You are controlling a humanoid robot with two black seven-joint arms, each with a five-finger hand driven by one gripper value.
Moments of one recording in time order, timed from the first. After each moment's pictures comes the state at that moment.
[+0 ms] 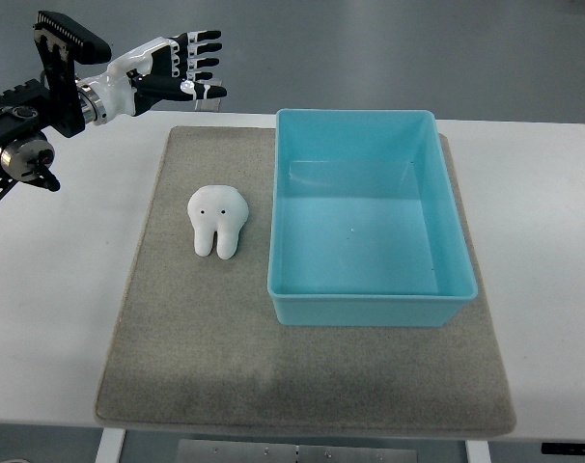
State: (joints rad) left arm -1.11 0.54 -0.25 -0.79 0.44 -0.35 -0.30; right arm 0.01 0.00 0.06 0.13 -0.12 0.16 0.19
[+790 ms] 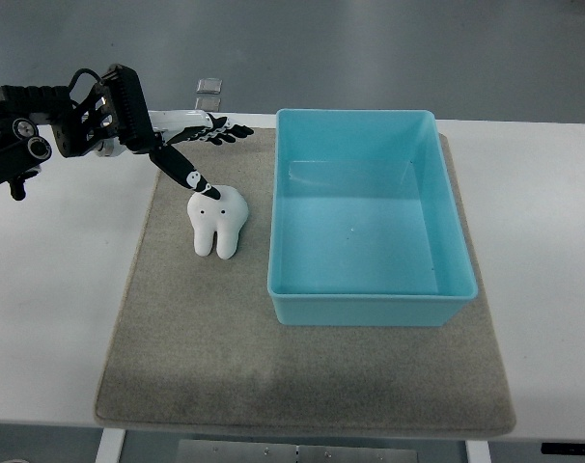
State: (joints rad) left arm -1.15 0.62 -0.15 -0.97 1.00 -0.38 -0.30; right arm 0.01 0.00 0.06 0.13 -0.12 0.16 0.19
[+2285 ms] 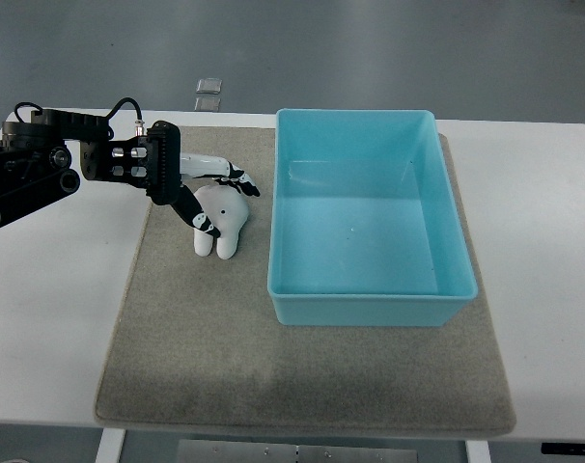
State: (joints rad) left arm -1.16 0.57 -0.08 -1.00 1.25 -0.36 -0.30; right arm 0.01 0.00 0.06 0.13 -0.12 0.16 0.19
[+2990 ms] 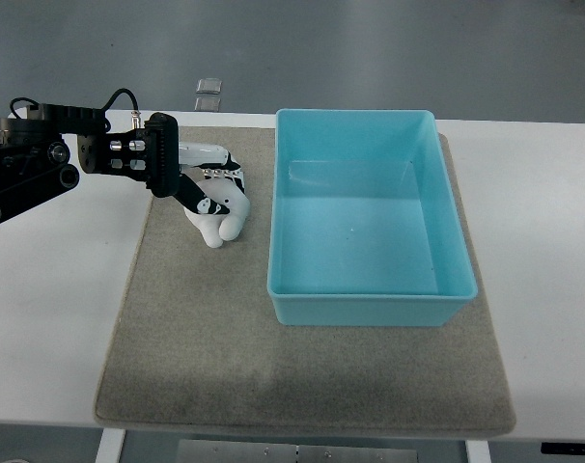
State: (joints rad) left arm -1.17 0.57 -0.09 -0.99 1.25 -0.33 -0.29; right arm 0.01 0.00 0.06 0.13 -0.12 0.16 0.19
